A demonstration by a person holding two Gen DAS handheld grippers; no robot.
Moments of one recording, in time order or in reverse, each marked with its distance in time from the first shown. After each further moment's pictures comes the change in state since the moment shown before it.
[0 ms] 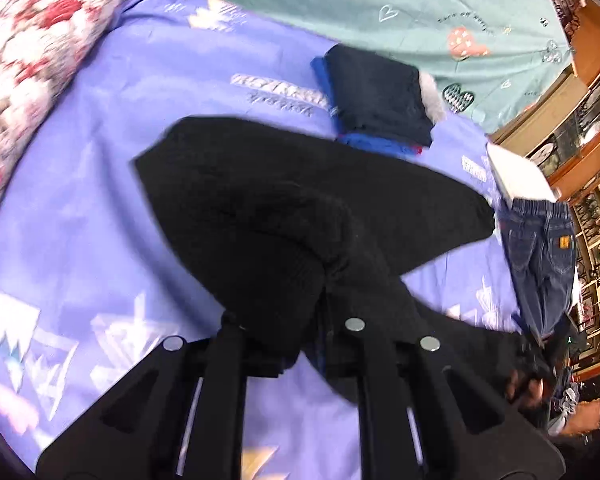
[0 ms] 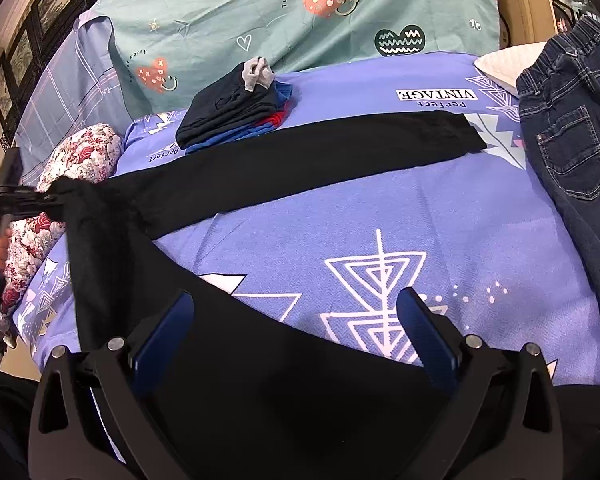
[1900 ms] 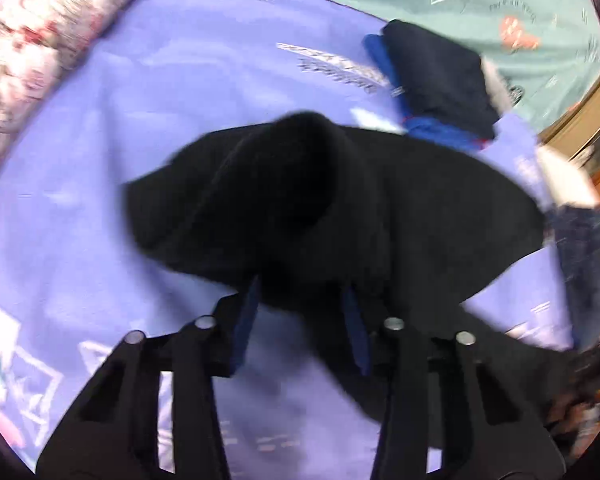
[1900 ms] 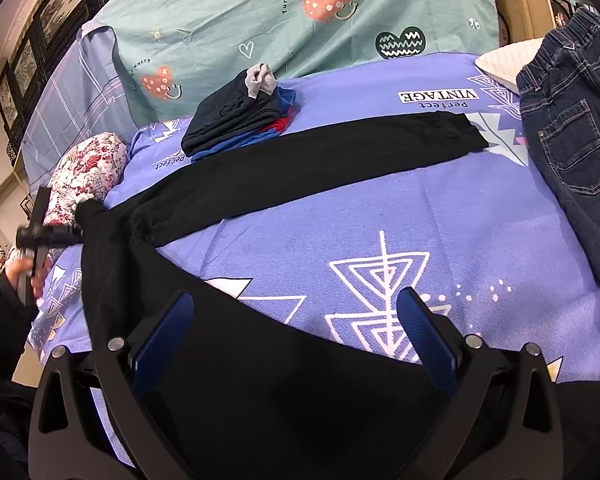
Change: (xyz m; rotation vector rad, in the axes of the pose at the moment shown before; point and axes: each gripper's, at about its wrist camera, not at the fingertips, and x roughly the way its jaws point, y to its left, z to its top) left arm 0.070 0.022 0.011 -0.052 0.001 0.064; right arm -0.004 -0.009 -0.002 0.021 -0.021 0.043
